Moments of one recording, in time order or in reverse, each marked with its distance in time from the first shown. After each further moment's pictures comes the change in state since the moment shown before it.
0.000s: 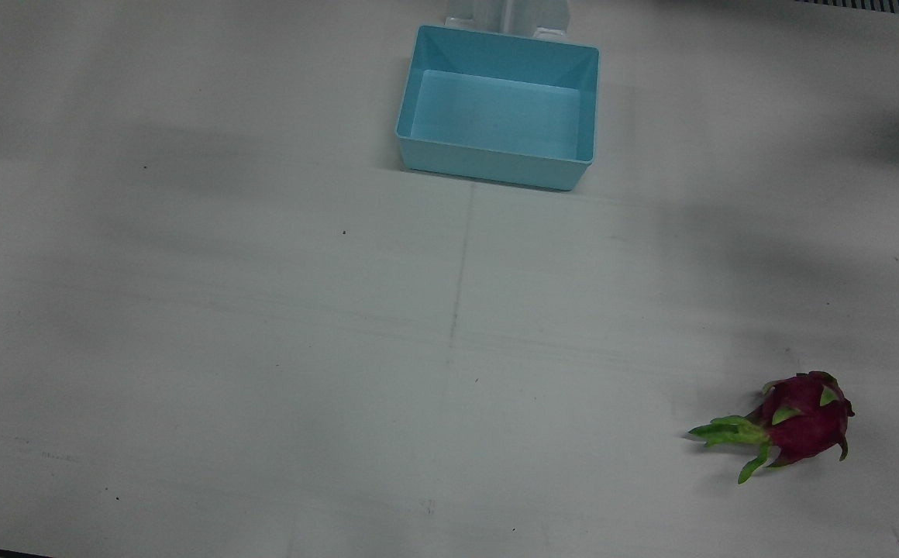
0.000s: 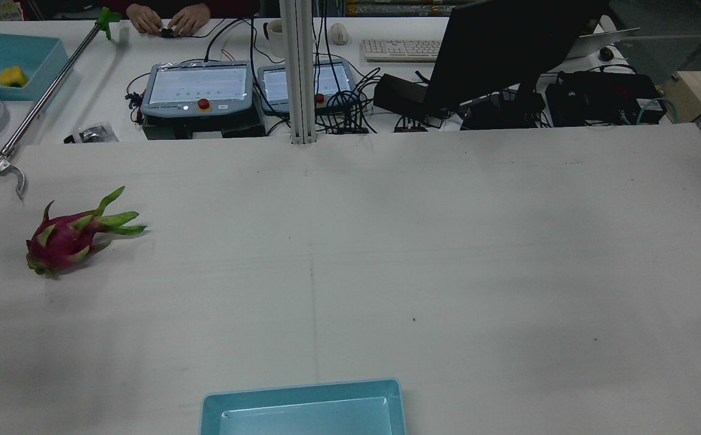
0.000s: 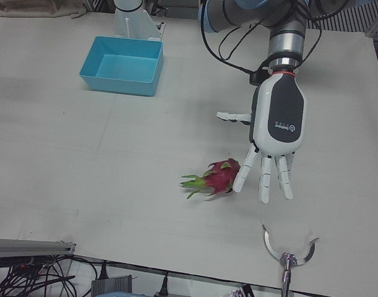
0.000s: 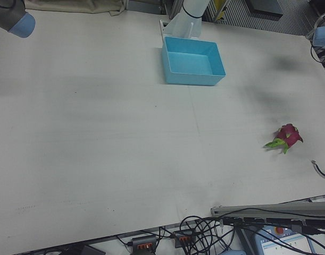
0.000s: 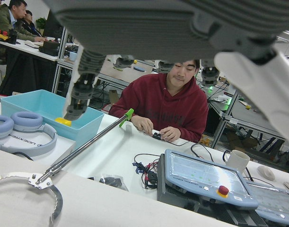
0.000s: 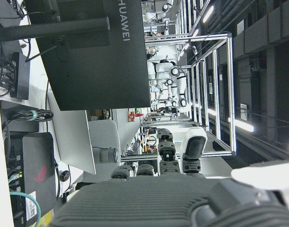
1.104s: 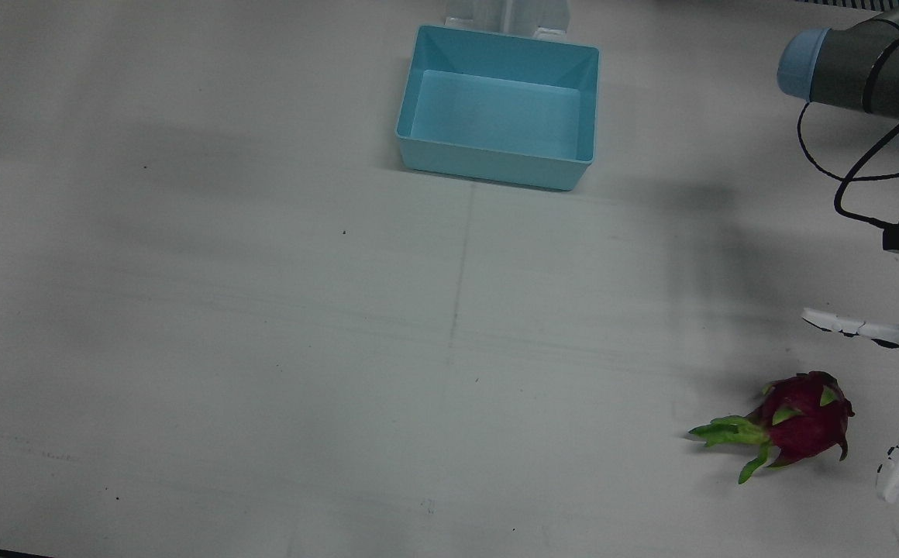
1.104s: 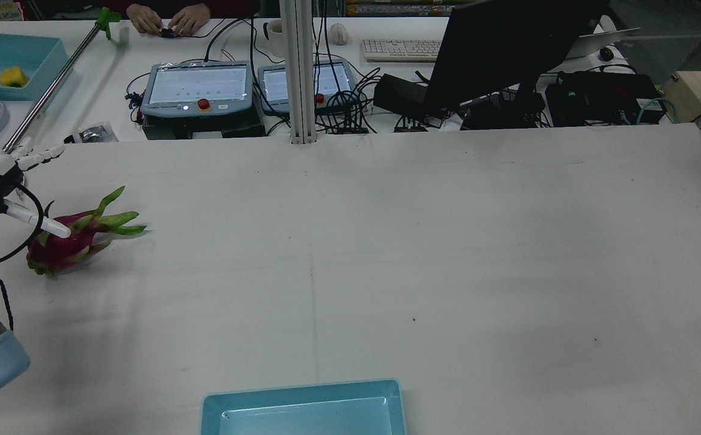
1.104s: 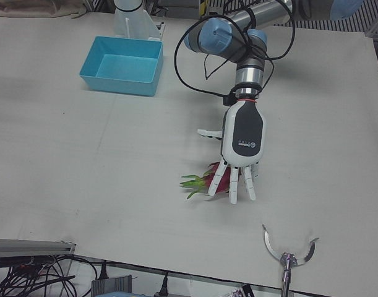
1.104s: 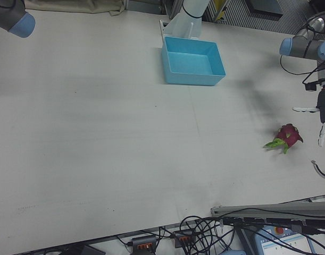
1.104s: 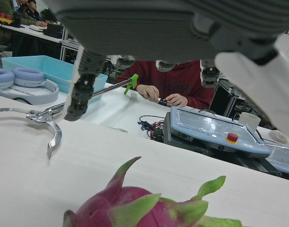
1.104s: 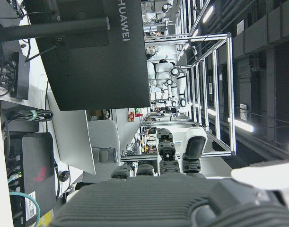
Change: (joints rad) left arm 0.262 0.004 0.134 -0.063 -0.235 -0.054; right arm 0.001 0.000 0.001 0.000 0.000 -0.001
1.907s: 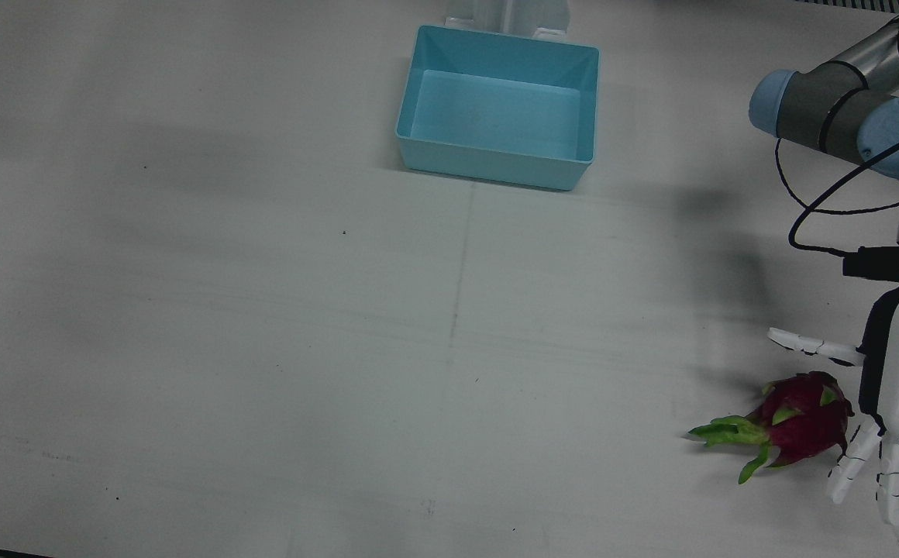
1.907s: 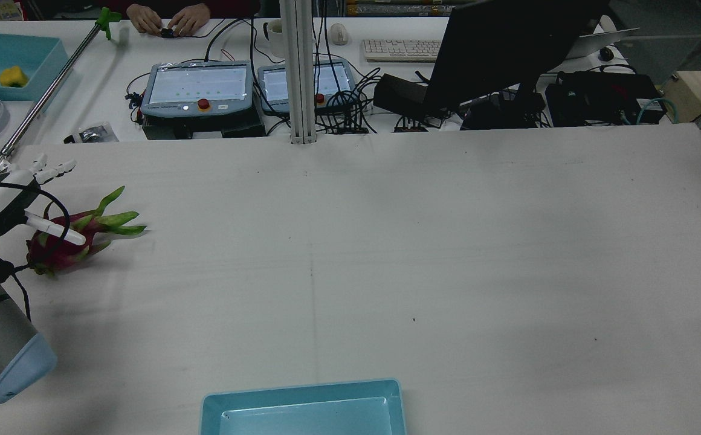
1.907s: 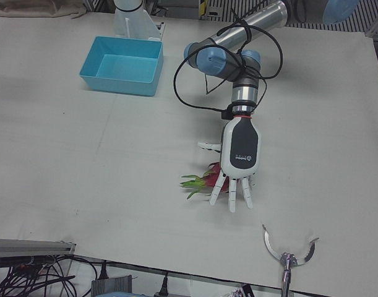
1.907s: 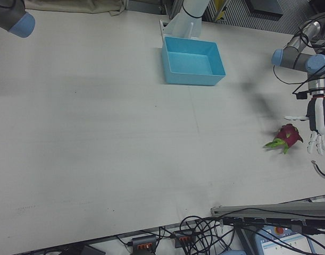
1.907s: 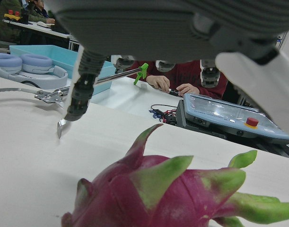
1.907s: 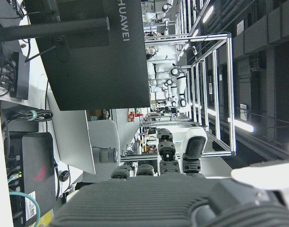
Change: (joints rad) left arm 0.038 -0.027 0.150 -0.078 -0.038 -0.017; right arm 0.000 0.000 0.000 0.000 0.000 0.000
